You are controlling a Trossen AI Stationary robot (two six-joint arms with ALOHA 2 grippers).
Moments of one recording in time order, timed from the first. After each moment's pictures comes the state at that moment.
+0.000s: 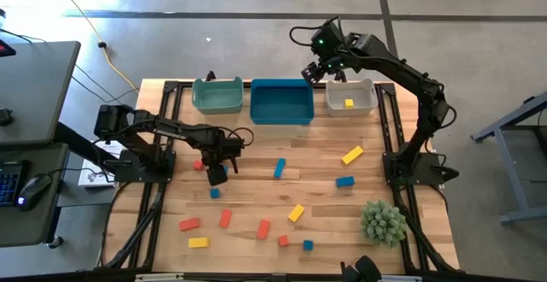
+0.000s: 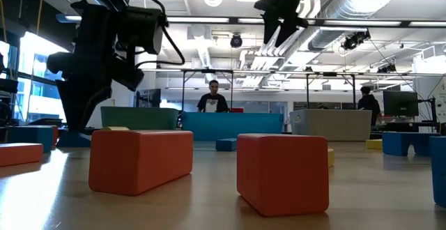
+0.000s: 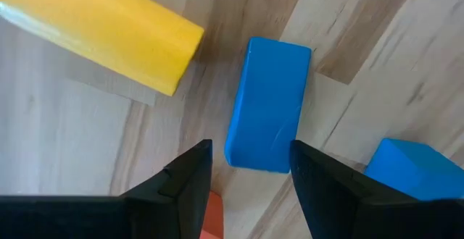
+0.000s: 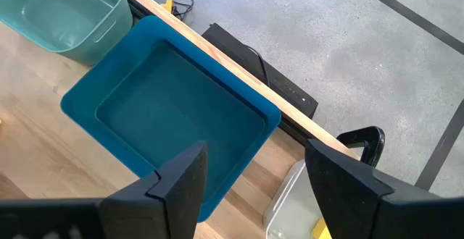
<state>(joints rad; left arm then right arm) 0.18 1.55 0.82 -0.93 0.08 -0.32 -0.59 1.73 1.90 -1.14 0.19 0.23</state>
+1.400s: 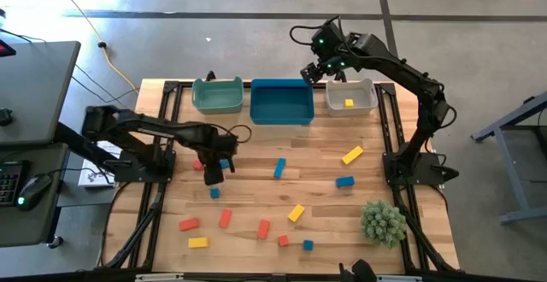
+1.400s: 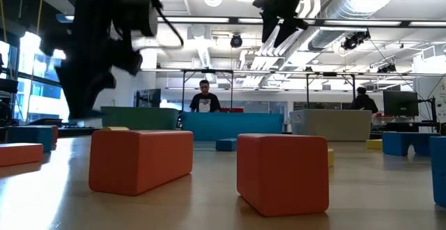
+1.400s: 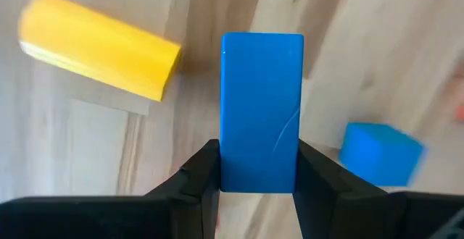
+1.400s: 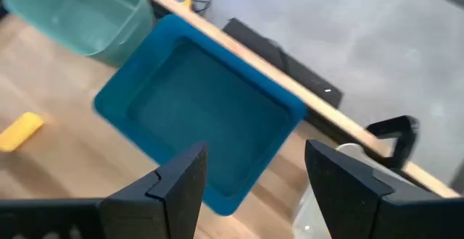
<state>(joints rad) 0.17 1.40 0.82 -0.93 0.09 -0.24 -0.59 1.73 1.90 -1.14 0.10 0.29</state>
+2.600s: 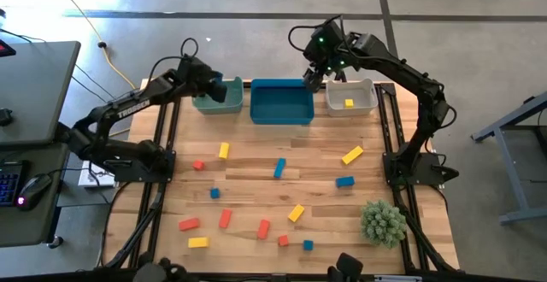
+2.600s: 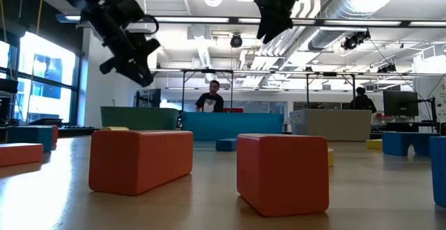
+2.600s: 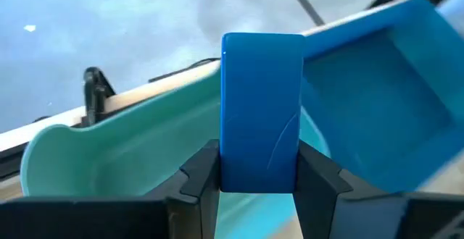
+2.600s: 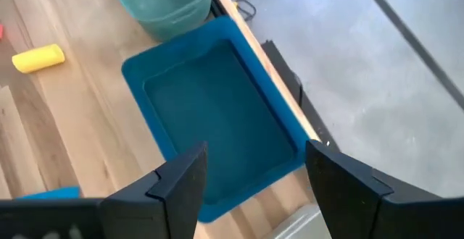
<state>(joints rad) 1.01 1.23 0.82 -0.37 -0.01 -0.26 -0.59 1.73 1.90 -1.08 -0.01 -0.12</state>
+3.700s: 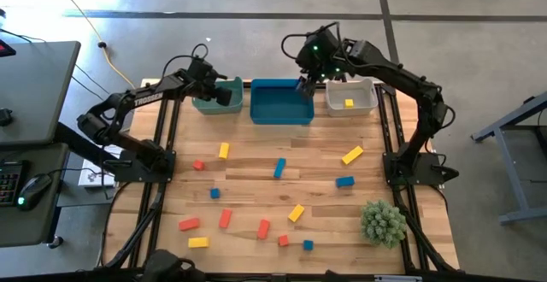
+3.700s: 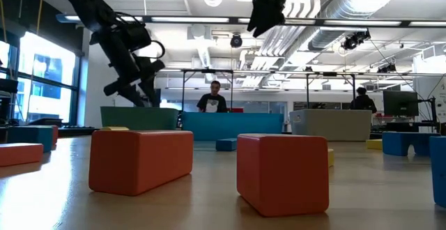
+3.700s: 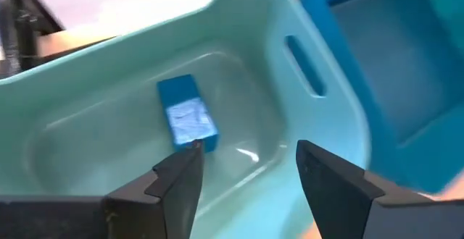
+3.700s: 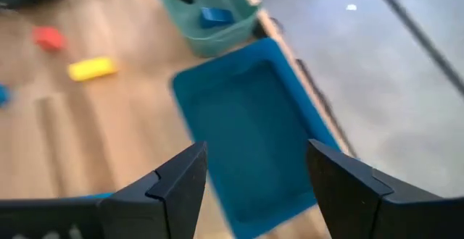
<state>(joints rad) 1.05 1.41 0.82 -0.35 0.15 -0.29 -0.49 1.73 1.90 -1.03 -0.05 -0.08</state>
